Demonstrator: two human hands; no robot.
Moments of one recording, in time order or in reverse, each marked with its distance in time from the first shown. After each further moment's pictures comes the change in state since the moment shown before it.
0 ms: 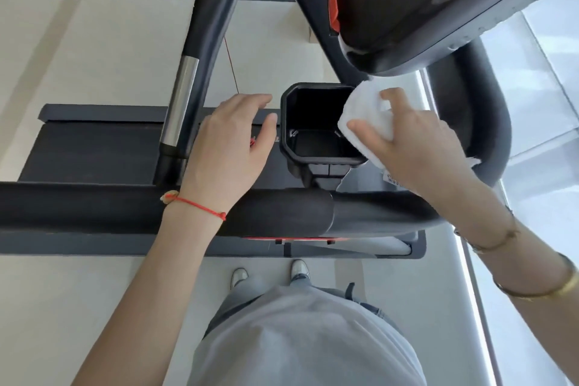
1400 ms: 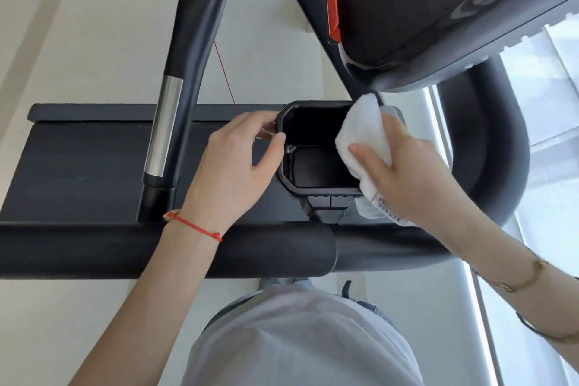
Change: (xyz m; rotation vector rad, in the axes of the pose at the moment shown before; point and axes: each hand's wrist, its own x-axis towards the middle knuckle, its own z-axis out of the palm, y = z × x) left_hand 0.026 -0.005 0.018 -0.214 -0.020 0.021; right_hand 0.011 0.006 0.010 0.228 -0.181 0.058
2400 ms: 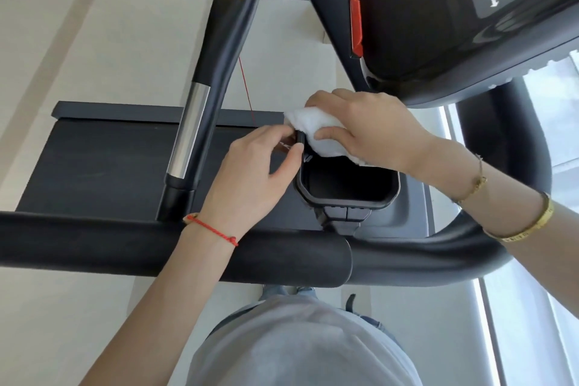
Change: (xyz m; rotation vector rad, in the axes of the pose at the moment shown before) left_hand -0.003 -0.007 0.001 0.004 0.015 -0.040; right_hand 0.076 -0.048 -0.001 -0.420 -0.122 -0.621
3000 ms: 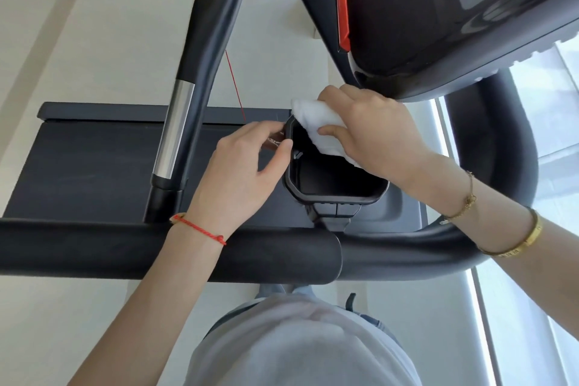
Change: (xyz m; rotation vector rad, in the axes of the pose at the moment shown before) left_hand 0.003 0.002 -0.003 0.011 -0.046 -0.014; right_hand -0.015 -0.002 0.011 -0.062 0.129 0.180
